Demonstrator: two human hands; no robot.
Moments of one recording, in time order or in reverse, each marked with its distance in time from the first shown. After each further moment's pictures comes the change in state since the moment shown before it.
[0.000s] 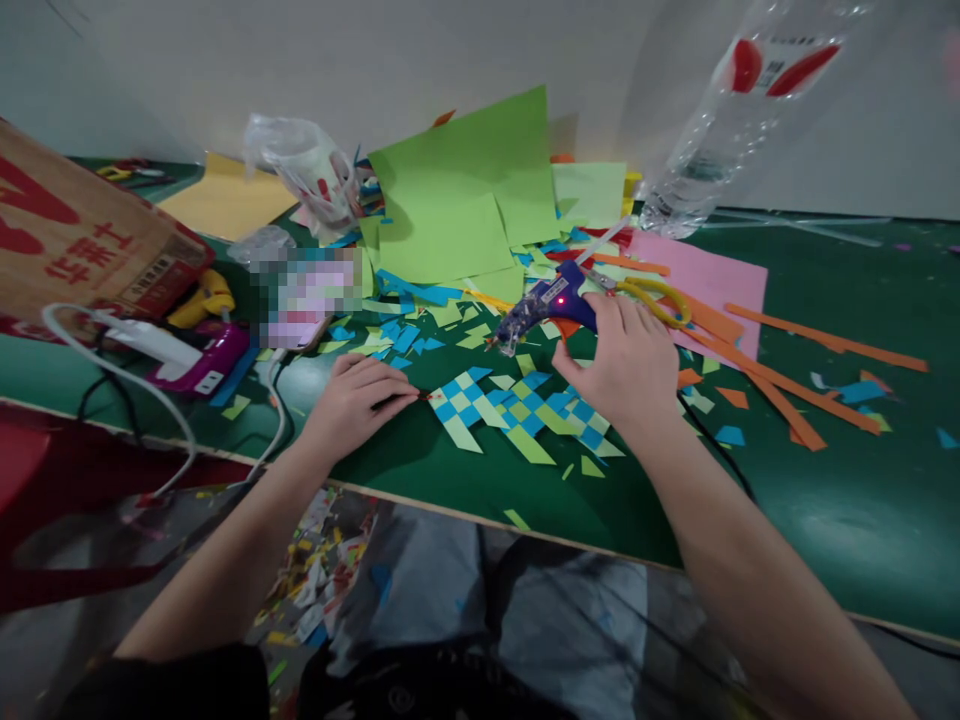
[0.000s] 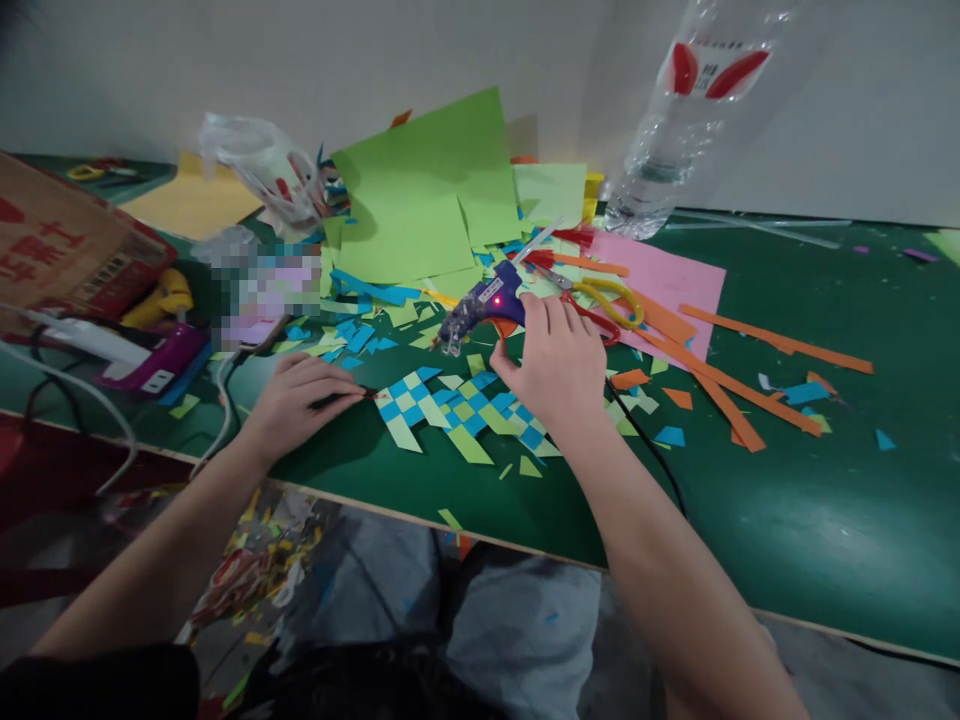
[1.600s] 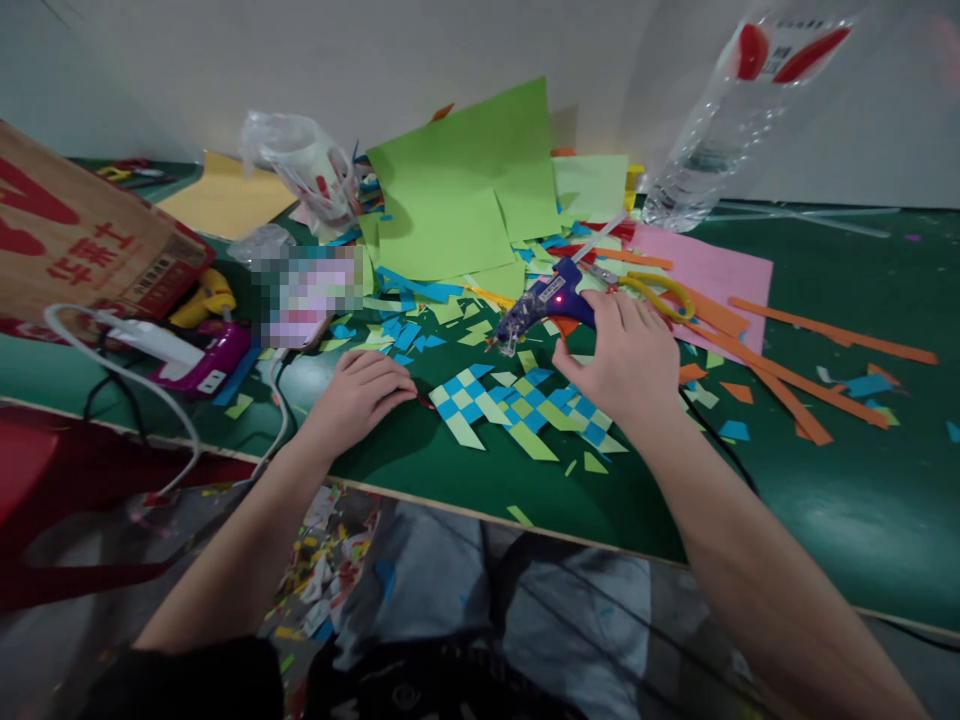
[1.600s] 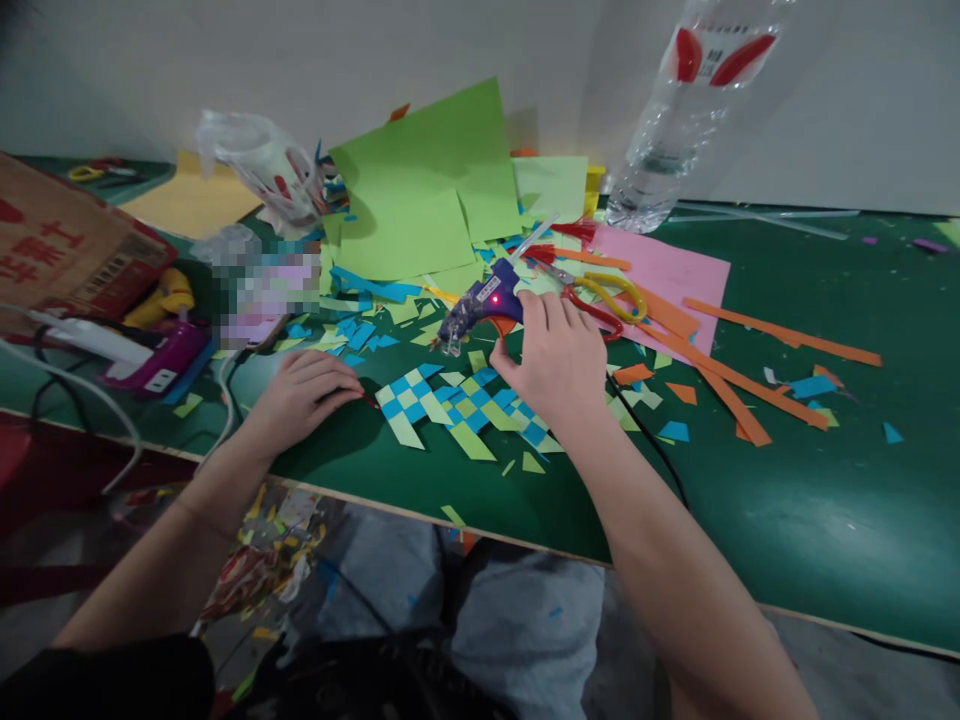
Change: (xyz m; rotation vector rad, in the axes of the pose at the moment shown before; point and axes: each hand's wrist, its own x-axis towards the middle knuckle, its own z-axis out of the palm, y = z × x) left_hand 0.001 -0.004 -0.003 -0.022 -0.112 -0.052; right_hand -0.001 -0.001 0.001 0.021 -0.014 -0.010
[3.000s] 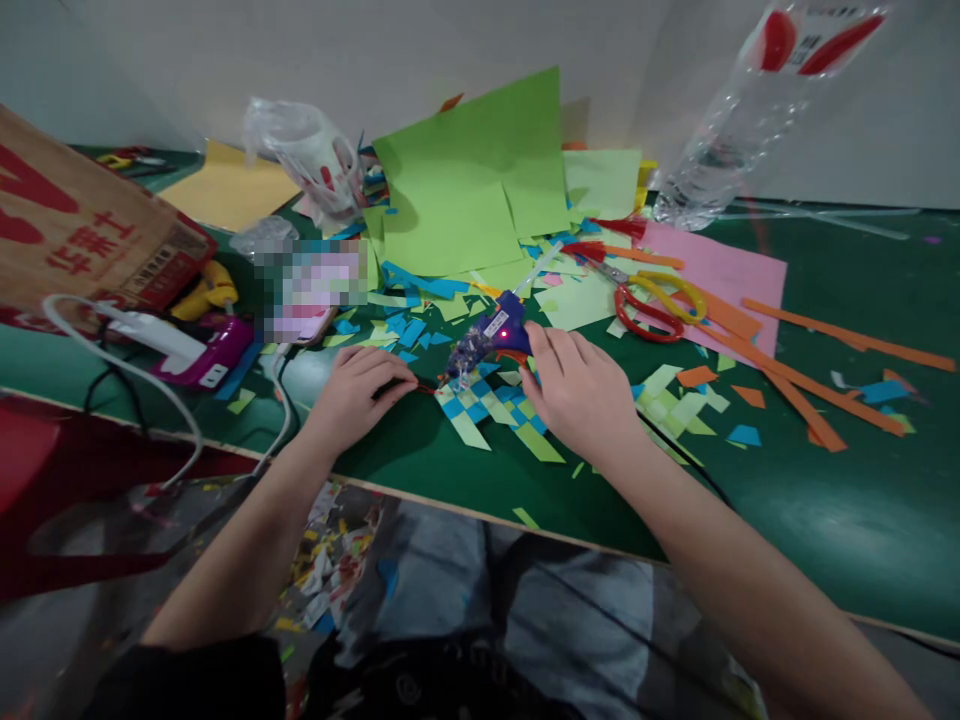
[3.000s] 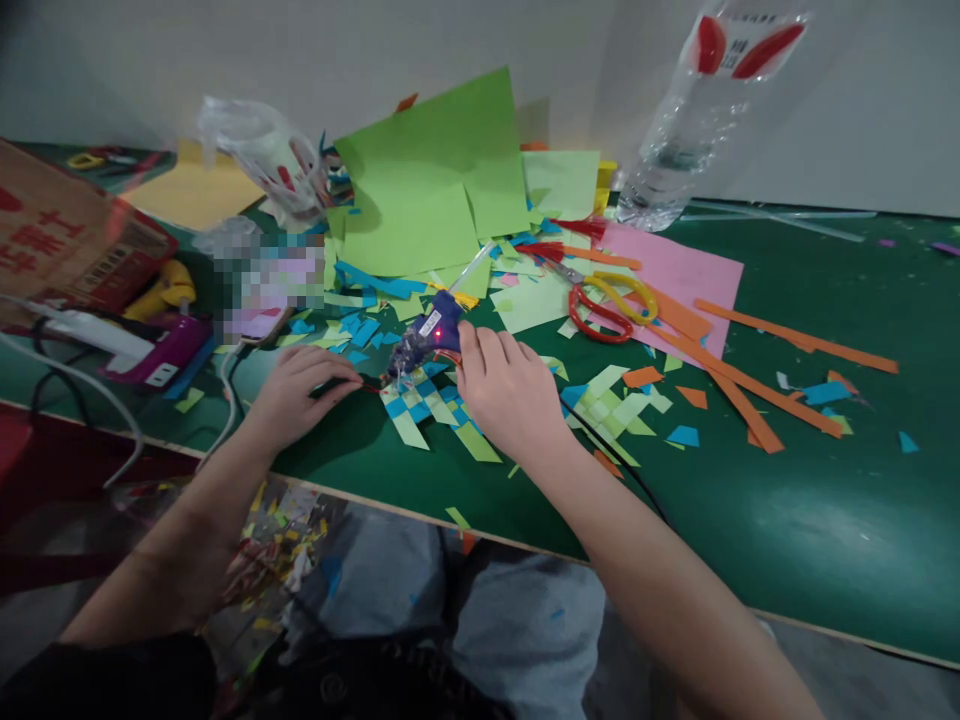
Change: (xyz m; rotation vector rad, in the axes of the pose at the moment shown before) left_hand -0.001 0.000 0.000 0.010 0.071 -0.054; right_hand -0.011 -0.044 -0.005 -0.009 -0.077 -0.300
